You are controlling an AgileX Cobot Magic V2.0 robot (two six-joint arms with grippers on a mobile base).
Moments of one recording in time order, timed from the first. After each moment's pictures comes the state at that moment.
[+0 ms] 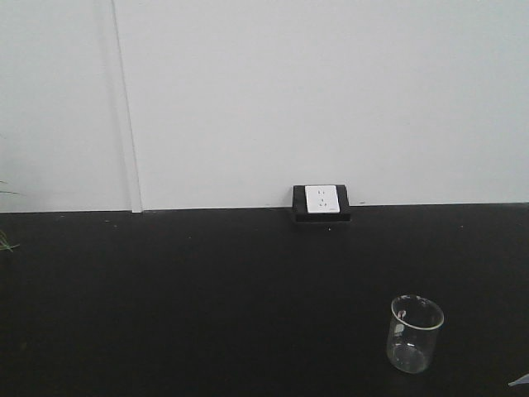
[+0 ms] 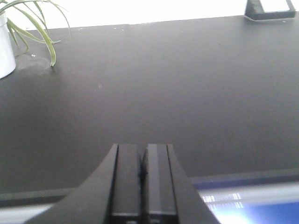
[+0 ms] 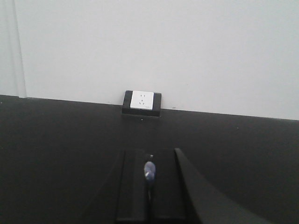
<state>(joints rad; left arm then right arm) -0.07 -0.01 0.03 -0.02 0.01 0.05 0.09 0.57 -0.33 -0.18 -0.12 0.11</state>
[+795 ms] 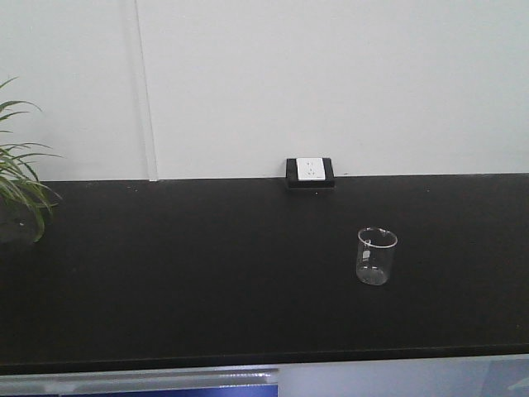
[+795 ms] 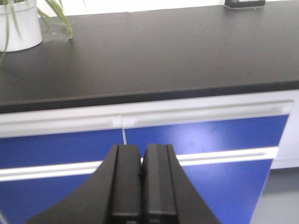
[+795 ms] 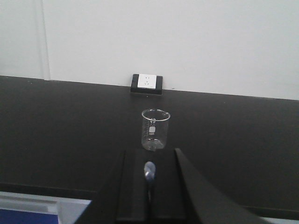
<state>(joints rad) -0.07 -0.01 0.03 -0.02 0.01 0.05 0.09 0.58 -0.33 -0.18 -0.12 0.11</state>
